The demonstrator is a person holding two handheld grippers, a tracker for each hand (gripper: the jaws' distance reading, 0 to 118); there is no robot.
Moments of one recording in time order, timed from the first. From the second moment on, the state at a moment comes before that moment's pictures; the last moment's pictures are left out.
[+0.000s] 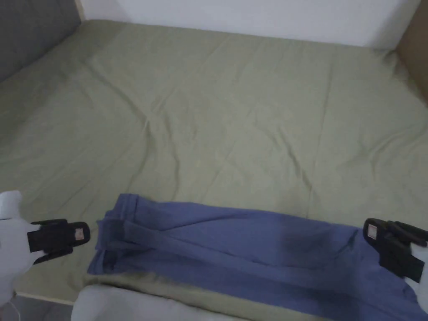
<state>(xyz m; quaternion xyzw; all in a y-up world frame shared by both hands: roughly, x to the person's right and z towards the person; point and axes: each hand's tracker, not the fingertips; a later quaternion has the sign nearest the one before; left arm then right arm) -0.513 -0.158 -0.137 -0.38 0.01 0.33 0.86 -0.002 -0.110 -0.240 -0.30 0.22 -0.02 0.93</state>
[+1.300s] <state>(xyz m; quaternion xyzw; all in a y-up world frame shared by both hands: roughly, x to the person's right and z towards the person) -0.571 -0.304 -0.227 -0.42 -0.13 0.56 0.71 -0.086 -0.144 -0.251 -0.38 0.25 -0.02 0.89</state>
